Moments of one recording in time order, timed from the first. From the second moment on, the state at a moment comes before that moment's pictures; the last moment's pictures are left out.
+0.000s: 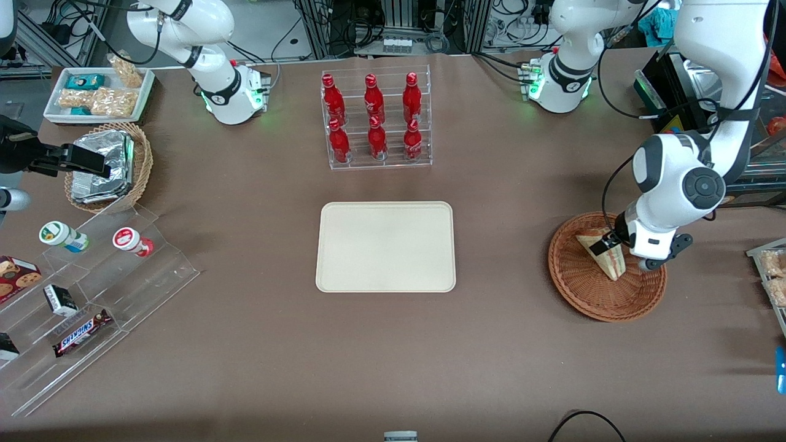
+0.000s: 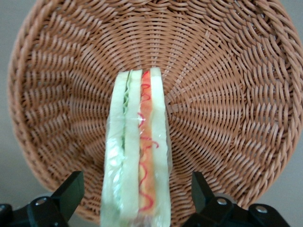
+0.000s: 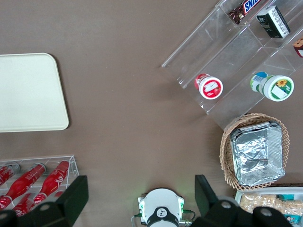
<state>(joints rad) 0.22 0.26 -0.22 -2.21 0.09 2.41 -0.62</state>
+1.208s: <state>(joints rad) 0.22 0.29 -0.22 -2.17 0.09 2.38 -0.62</state>
